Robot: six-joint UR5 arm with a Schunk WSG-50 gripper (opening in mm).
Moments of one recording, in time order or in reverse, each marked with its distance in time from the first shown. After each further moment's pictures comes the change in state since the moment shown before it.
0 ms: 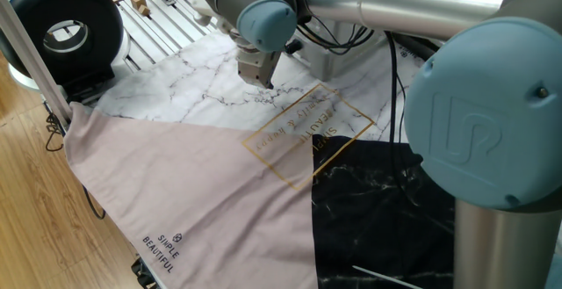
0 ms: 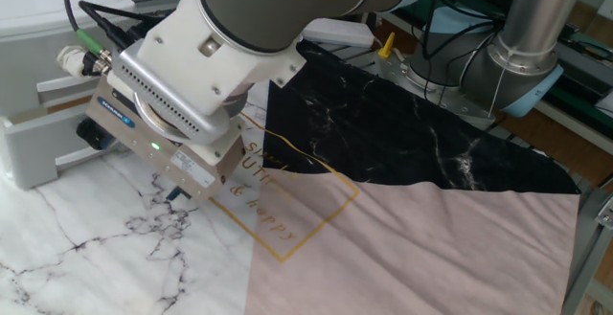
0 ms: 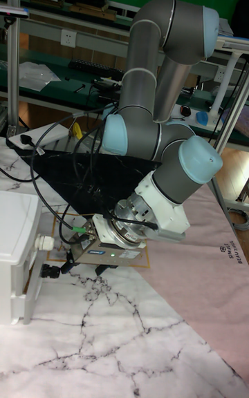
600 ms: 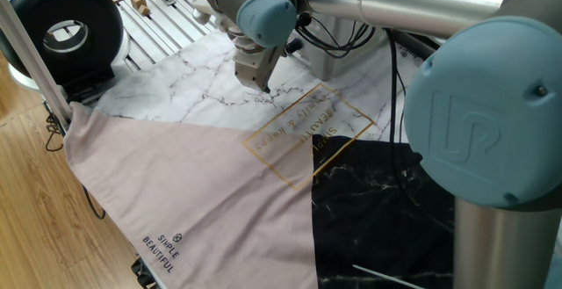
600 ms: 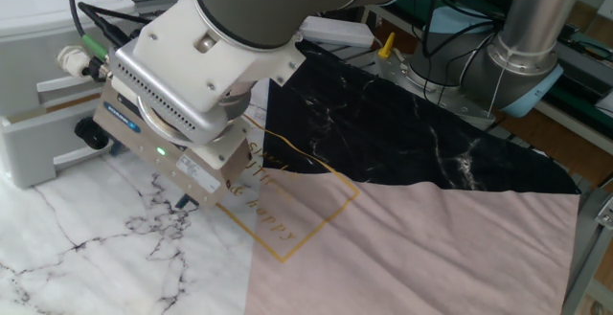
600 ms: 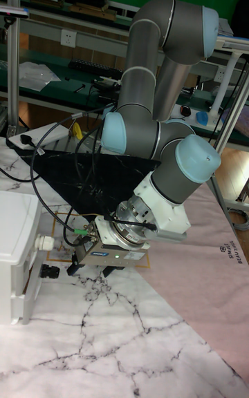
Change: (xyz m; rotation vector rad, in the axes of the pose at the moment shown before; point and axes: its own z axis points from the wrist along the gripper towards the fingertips) arm -0.006 0.020 0.000 -0.078 -0.017 0.037
